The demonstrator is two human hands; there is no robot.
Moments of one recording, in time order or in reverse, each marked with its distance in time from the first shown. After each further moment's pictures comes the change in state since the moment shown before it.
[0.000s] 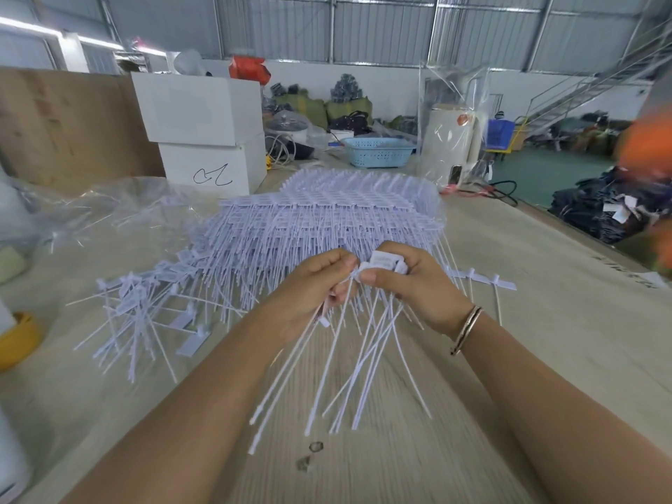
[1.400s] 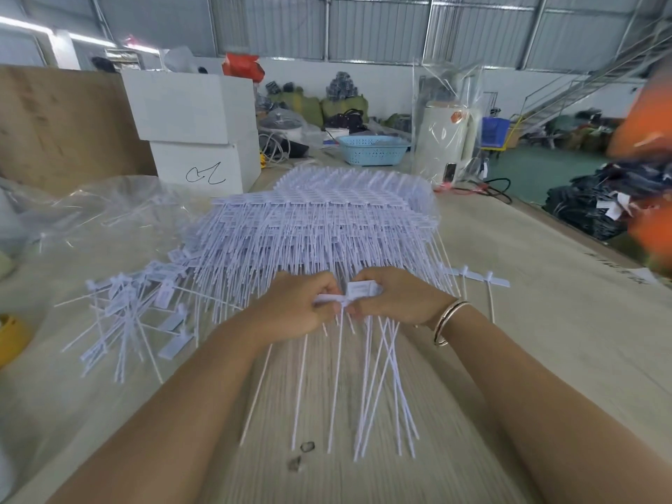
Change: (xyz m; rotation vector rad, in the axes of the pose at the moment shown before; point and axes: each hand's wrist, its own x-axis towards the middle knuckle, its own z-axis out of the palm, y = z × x) left_hand -0.009 -0.002 -0.017 1.150 -0.095 0.008; right_hand 0.006 0.004 0.001 -0.556 -0.233 0.336
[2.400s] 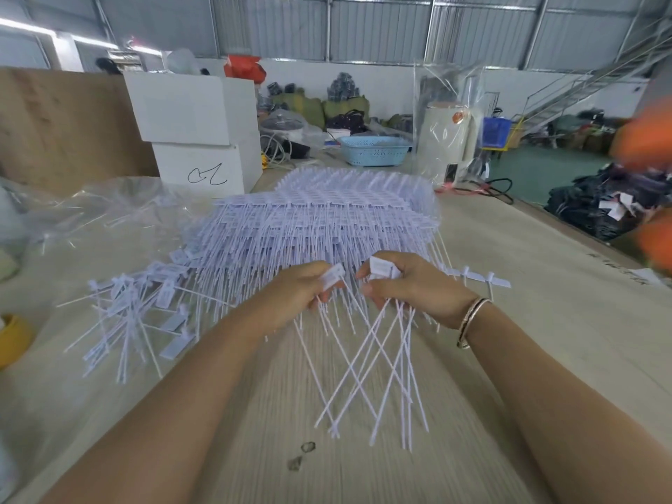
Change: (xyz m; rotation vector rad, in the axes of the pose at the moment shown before) left_hand 0.015 -0.008 -0.002 -0.524 0.027 -0.156; right_hand -0.011 0.009 -0.016 0.393 0.074 -0.119
